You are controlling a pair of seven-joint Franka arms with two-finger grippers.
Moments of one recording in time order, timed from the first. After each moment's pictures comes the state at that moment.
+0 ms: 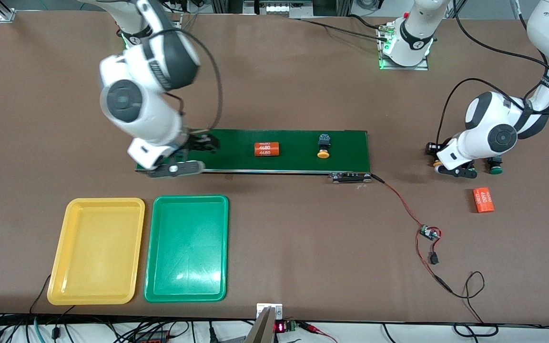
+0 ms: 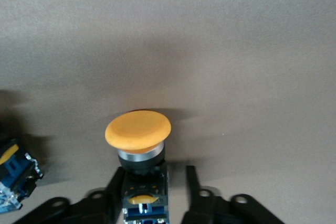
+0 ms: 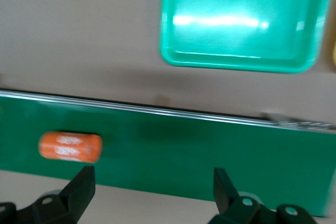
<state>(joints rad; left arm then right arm) 0.87 0.50 -0.72 -2.27 0.53 2.29 -0.12 0.60 0.39 -0.10 -1.59 0.17 1.93 0.39</state>
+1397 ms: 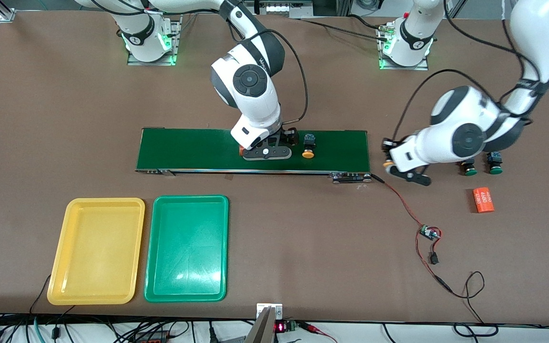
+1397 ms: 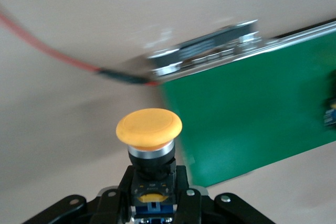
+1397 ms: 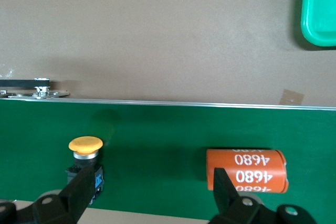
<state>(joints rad) 0.72 0.61 -1.11 -1.98 0.34 1.99 -0.29 0.87 0.60 -0.12 -1.47 0.17 2.16 0.69</state>
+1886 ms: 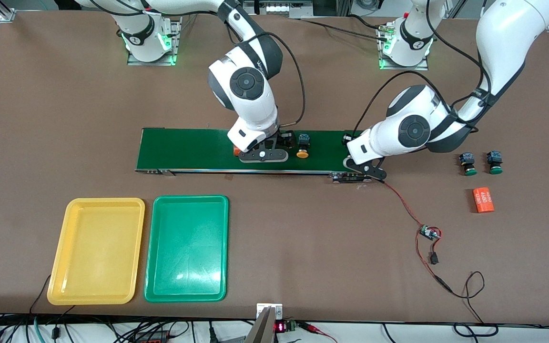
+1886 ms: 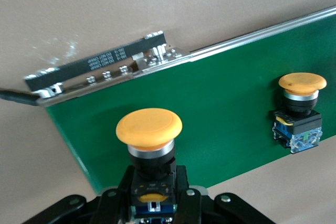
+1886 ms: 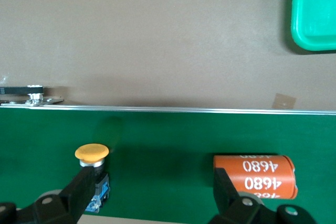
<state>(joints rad) 0.57 0.67 -1.08 -1.98 0.34 2.08 -0.39 0.86 0.60 -0.13 -1.47 0.17 2.15 0.69</state>
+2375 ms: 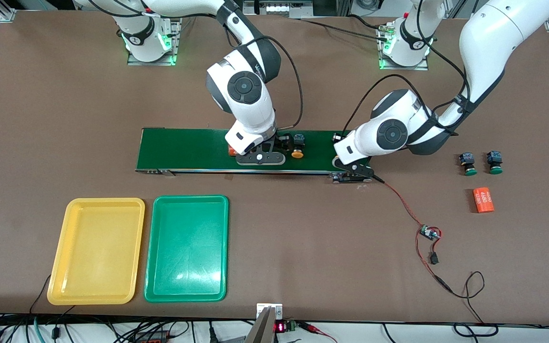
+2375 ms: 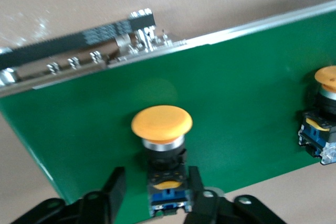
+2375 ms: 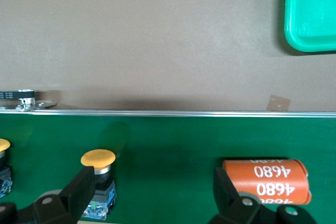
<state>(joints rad) 0.47 0.68 -1.00 -1.97 0.34 2.09 -0.47 0.85 0.61 -0.13 -1.47 0.17 2.15 0.69</state>
